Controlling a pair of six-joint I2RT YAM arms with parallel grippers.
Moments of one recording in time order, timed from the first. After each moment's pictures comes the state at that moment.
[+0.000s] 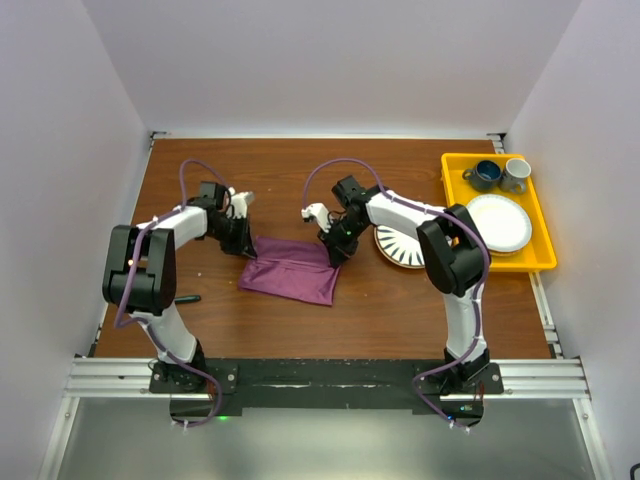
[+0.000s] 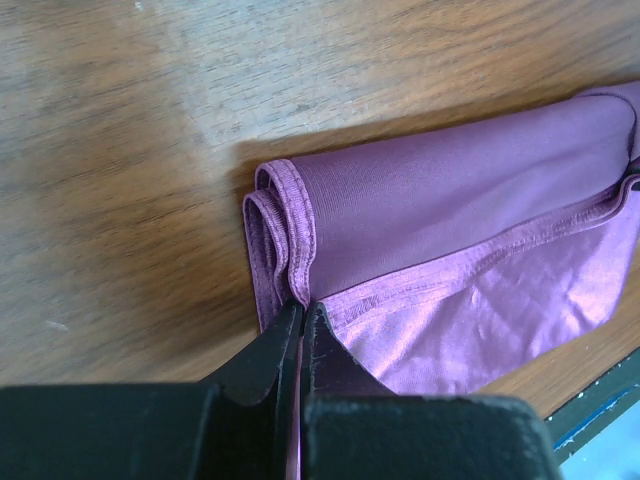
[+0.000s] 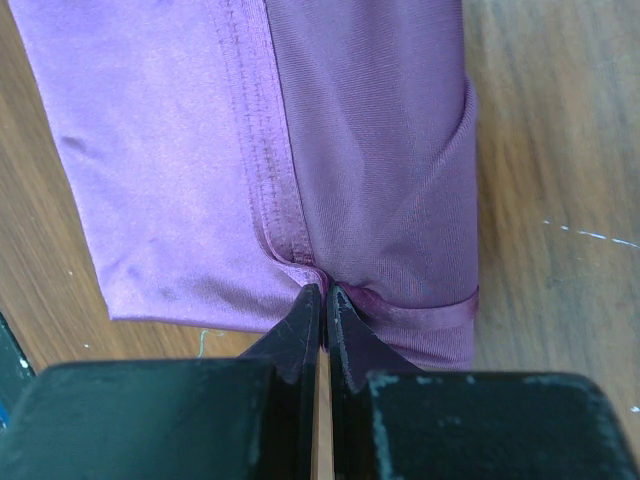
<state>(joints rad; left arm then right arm) -0.09 1.77 1.02 -0.48 0.47 -0.04 0.58 2.07 1.48 -0.74 -0.54 -0.51</state>
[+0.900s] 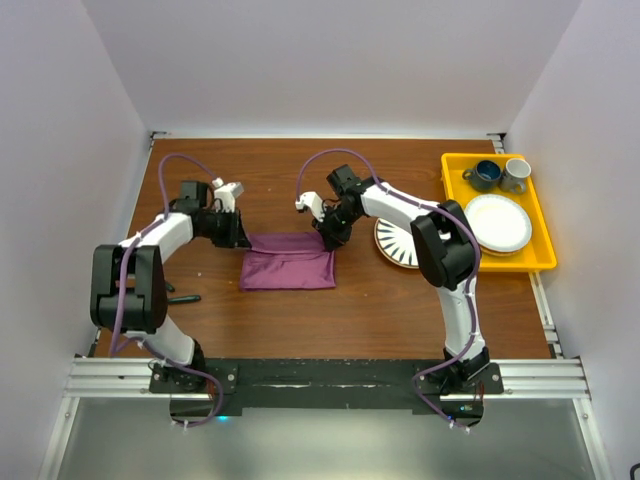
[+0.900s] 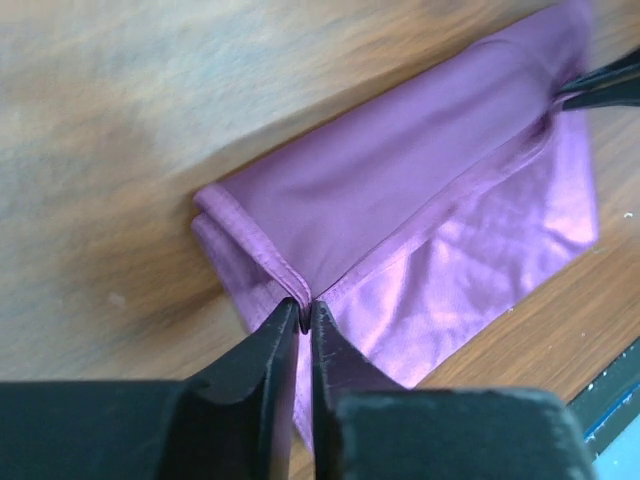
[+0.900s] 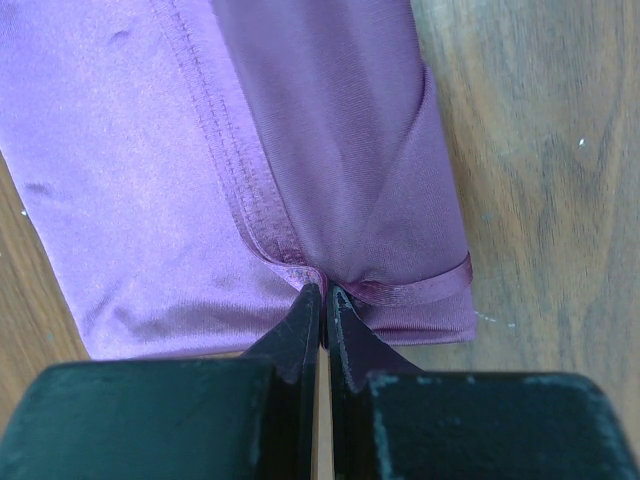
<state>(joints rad) -0.01 1.63 0.96 -0.42 0.57 0.04 0.57 2.16 1.63 -0.71 -0.49 -0.62</state>
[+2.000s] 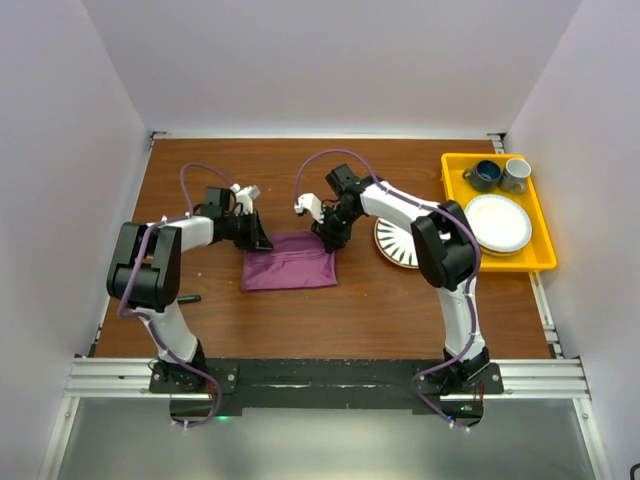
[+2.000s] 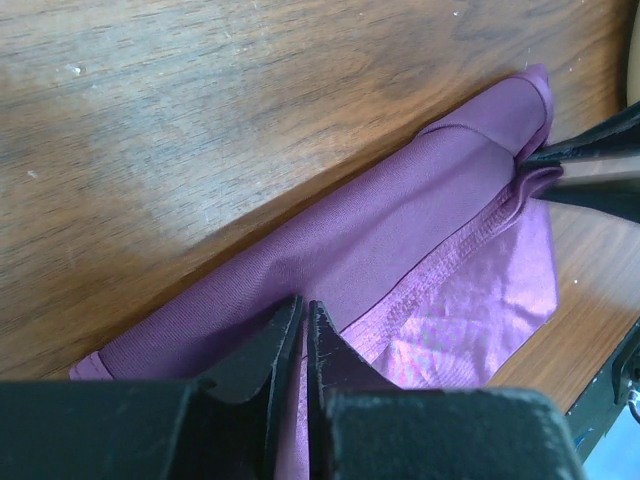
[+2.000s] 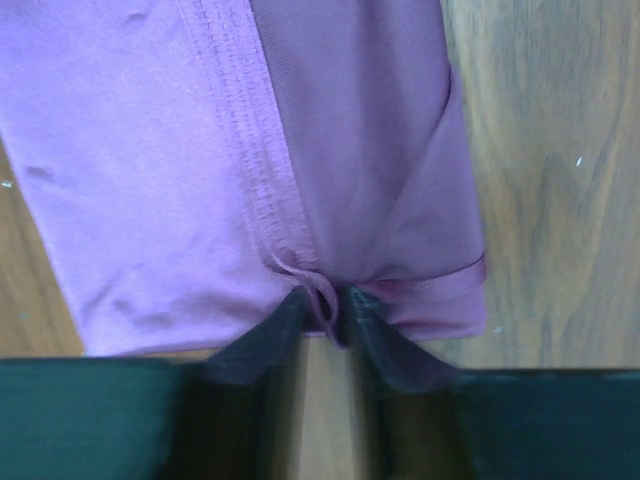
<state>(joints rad) -0.12 1.80 0.92 -0.11 0.60 -0.21 0.57 2.15 1.64 -0.74 -0.49 -0.73</state>
